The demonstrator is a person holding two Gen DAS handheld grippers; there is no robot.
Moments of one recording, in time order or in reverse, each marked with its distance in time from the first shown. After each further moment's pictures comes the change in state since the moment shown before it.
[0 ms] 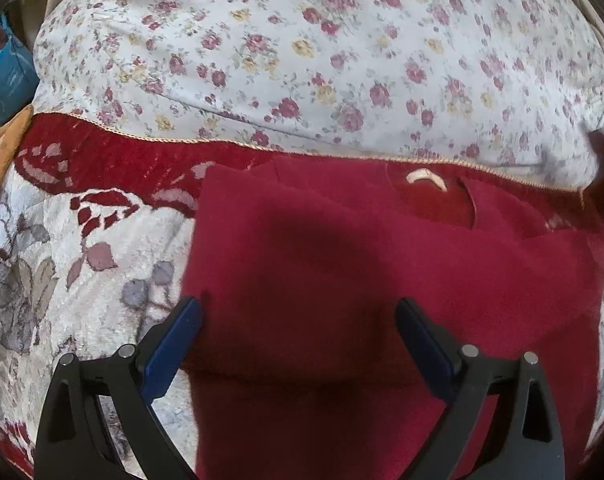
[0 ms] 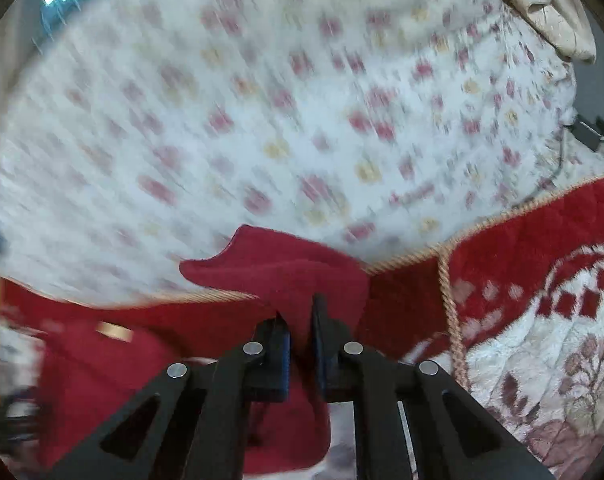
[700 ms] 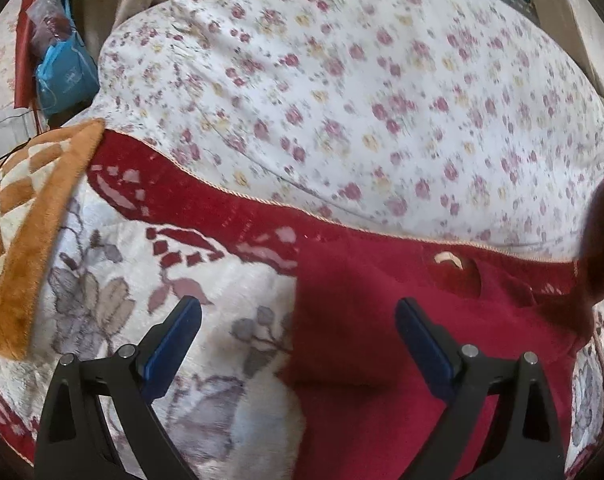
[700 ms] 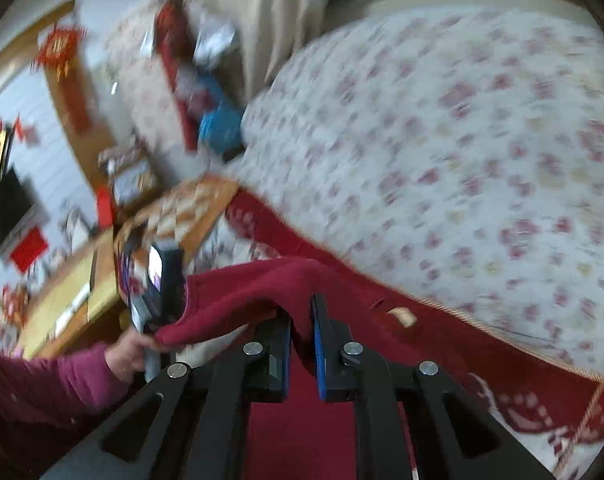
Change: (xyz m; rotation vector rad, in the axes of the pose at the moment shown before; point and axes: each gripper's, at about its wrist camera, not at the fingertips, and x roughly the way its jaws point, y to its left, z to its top) left arm -0.073 0.070 0.009 -0.132 -0.193 0.029; right arm -0.054 0.277 -0.035 -0.569 0.221 0.654
